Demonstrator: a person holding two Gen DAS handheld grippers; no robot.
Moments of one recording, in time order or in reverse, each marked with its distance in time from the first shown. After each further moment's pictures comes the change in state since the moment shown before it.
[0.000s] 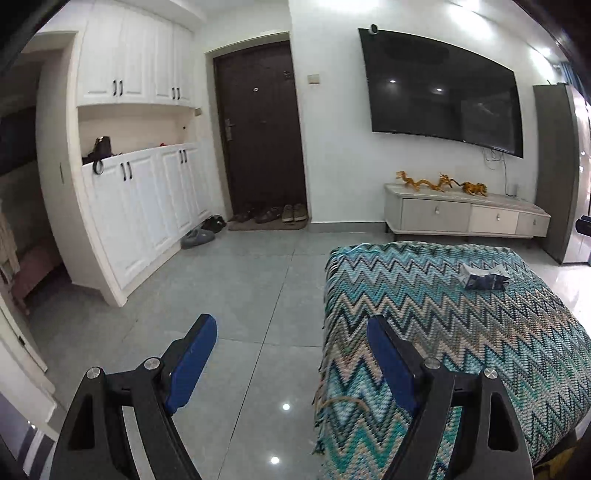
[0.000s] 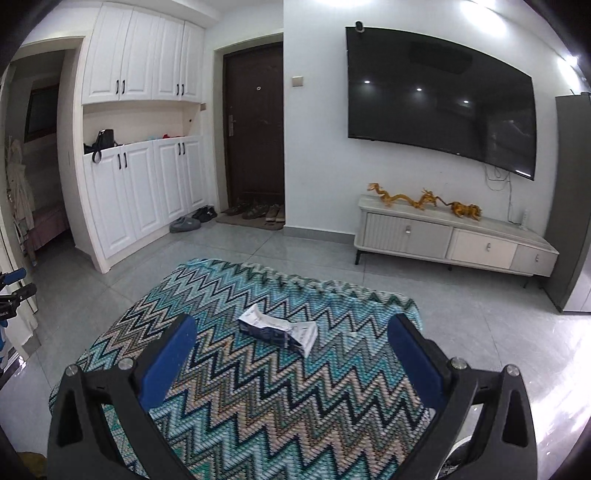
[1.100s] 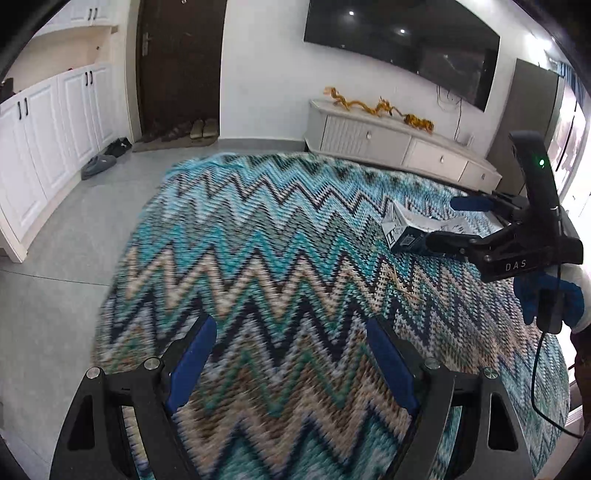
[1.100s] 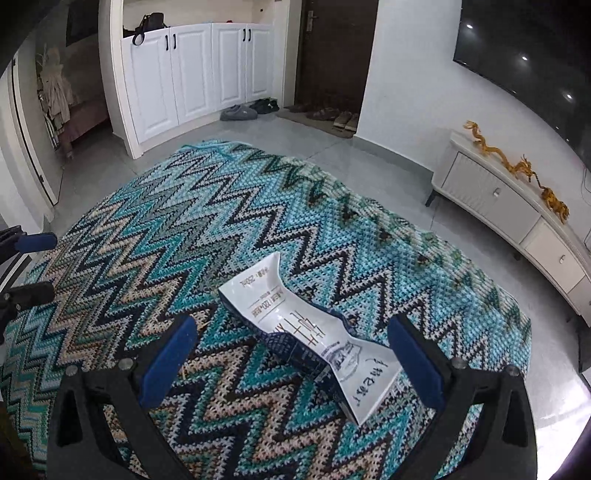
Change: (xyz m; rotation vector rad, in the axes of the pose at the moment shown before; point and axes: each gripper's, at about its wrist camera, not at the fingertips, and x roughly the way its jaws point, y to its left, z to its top) left arm 0.192 -0.199 -0.007 0.005 0.363 -0.318; right arm 0.258 0.006 -0.029 -0.252 0.394 0.204
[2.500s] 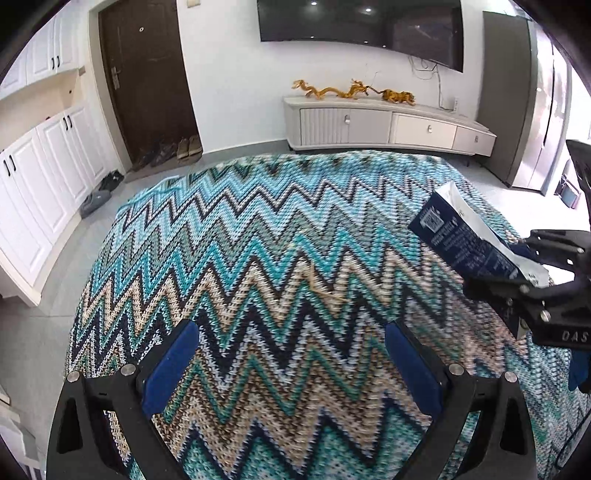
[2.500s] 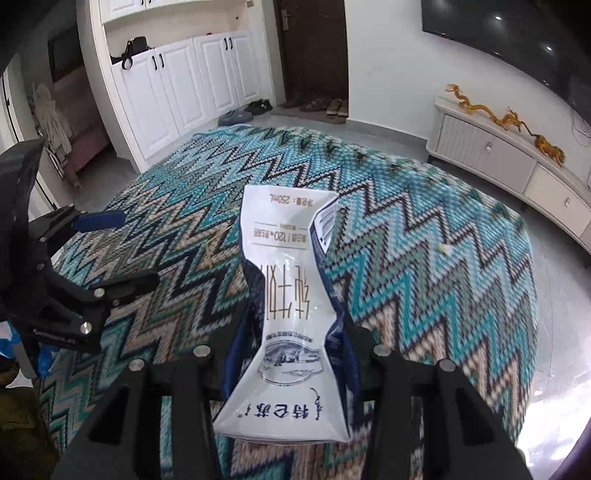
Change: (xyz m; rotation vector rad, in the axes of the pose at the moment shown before) left arm -0.051 -0.155 -0.065 0.172 -0.019 0.085; right arm -0.080 0.002 -0.100 0.179 -0.028 0.063
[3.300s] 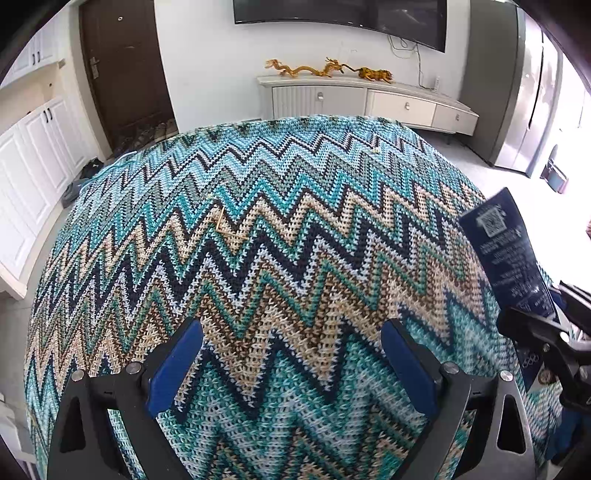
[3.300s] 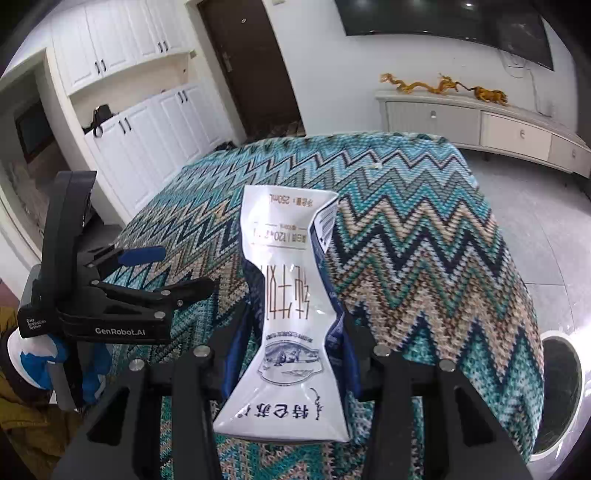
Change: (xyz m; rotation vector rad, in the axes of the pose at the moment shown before) left arm -0.076 -0.177 -0.094 0.007 0.086 -0.051; right arm -0.073 0.002 -0.111 0.280 -0.168 -0.023
